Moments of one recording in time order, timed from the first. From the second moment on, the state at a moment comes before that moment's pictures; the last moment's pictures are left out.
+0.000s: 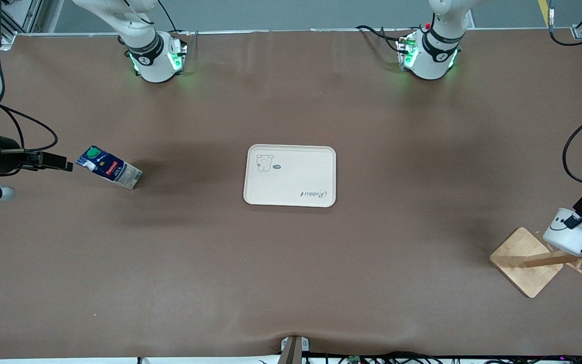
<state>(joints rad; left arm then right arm) 0.43 0.25 -0.11 -1.84 -0.77 2.35 0.71 -0.10 0.19 -0.01 -1.60 0.10 1.55 -0.07</state>
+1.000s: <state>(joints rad) 0.43 0.17 -0.13 -1.91 -0.77 2.29 0.83 -0.13 0.27 -0.02 -1.60 0.10 1.53 -0.07</state>
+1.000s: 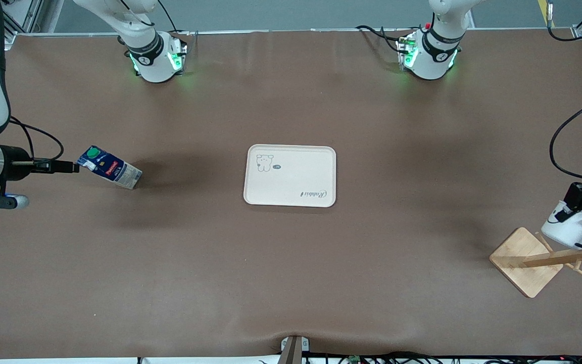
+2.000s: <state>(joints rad) 0.42 0.02 -0.32 -2.00 -0.39 2.24 0.30 -0.17 0.25 -0.02 -1.81 0.10 1.74 -0.02</state>
